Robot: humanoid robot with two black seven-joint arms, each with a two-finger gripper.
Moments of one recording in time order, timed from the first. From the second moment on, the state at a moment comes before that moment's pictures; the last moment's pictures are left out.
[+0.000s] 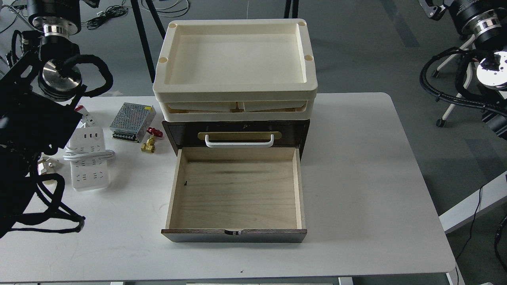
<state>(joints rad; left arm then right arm) -1.06 0.27 -1.02 -0.47 -0.22 -0.49 -0.49 1.18 -0.40 0.52 0.34 0.17 0.49 0.35</state>
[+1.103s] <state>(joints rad) -1.17 1.26 -0.40 -1.47 0.90 -0.49 -0.49 1.11 -0.67 0.74 0.60 0.18 0.49 0.35</state>
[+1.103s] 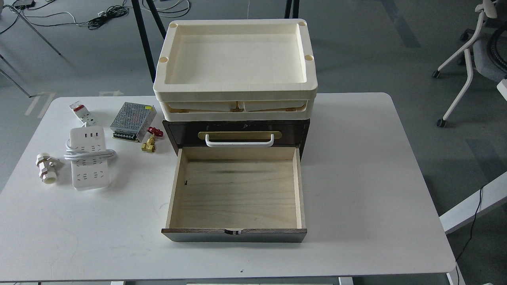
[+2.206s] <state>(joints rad) -0.91 0.81 0.05 -0.78 1.95 0.04 -0.49 0.86 -0.74 0.76 0.72 0.18 0.49 0.35</state>
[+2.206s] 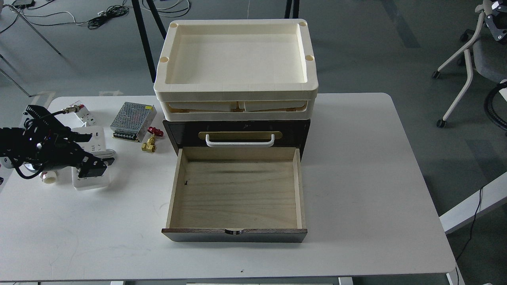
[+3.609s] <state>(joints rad) -0.86 0.59 0.21 -0.34 1.95 0.28 -0.49 0.83 -0.75 0.76 0.72 0.18 0.49 0.35</state>
